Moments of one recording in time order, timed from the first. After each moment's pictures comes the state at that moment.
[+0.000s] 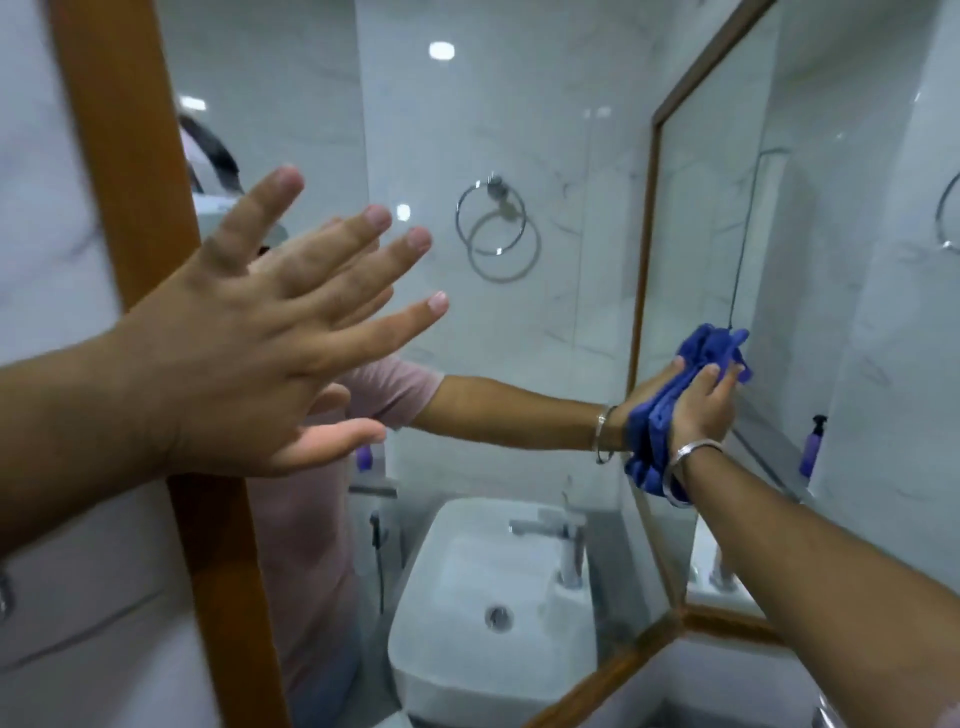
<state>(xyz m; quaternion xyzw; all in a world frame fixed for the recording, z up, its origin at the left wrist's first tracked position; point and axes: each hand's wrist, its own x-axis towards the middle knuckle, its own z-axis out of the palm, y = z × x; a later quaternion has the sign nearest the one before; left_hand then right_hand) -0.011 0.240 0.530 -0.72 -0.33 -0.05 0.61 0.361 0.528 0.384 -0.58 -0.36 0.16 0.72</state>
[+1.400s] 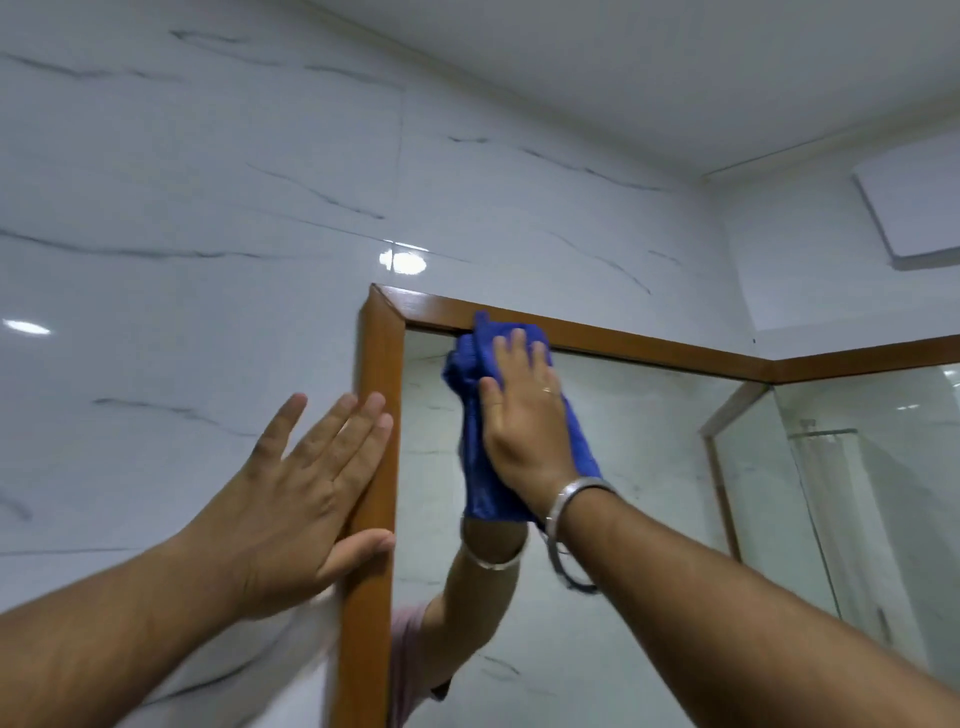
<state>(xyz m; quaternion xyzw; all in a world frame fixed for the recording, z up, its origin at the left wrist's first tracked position) -0.054 0.174 0.669 -0.54 -0.57 -0.09 0.61 0.133 0.327 0.732 -0.21 -0.70 -0.16 0.66</state>
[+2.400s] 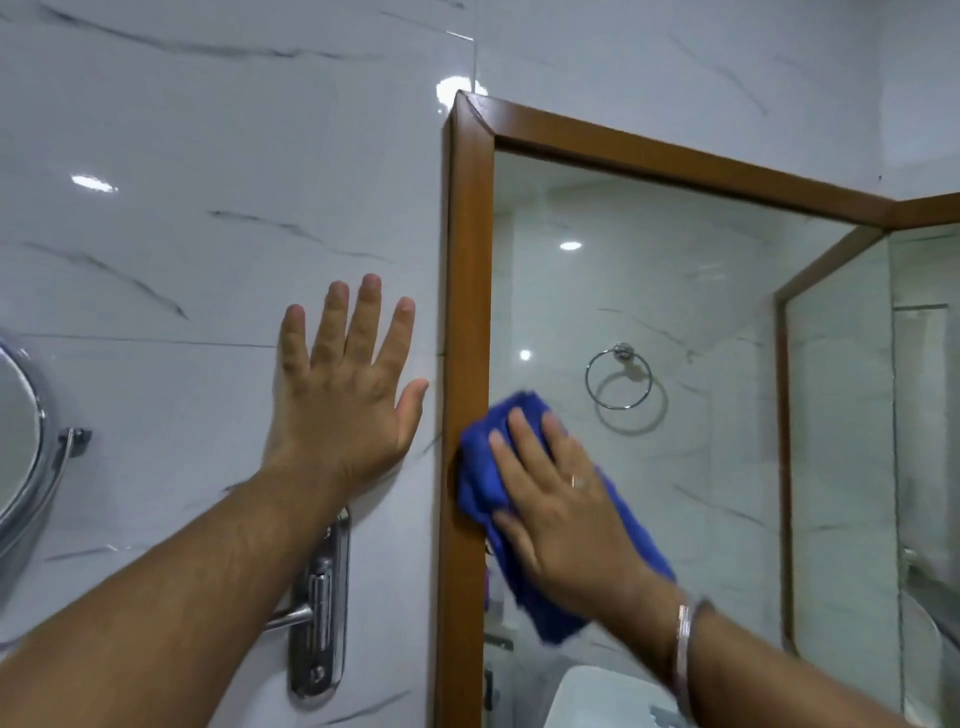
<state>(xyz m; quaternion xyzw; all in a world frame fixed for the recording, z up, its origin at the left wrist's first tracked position) -0.091 0.187 0.592 -0.44 -0.63 -0.22 0.60 0.118 0.291 0.508 -0.21 -0.81 -0.34 0.42</state>
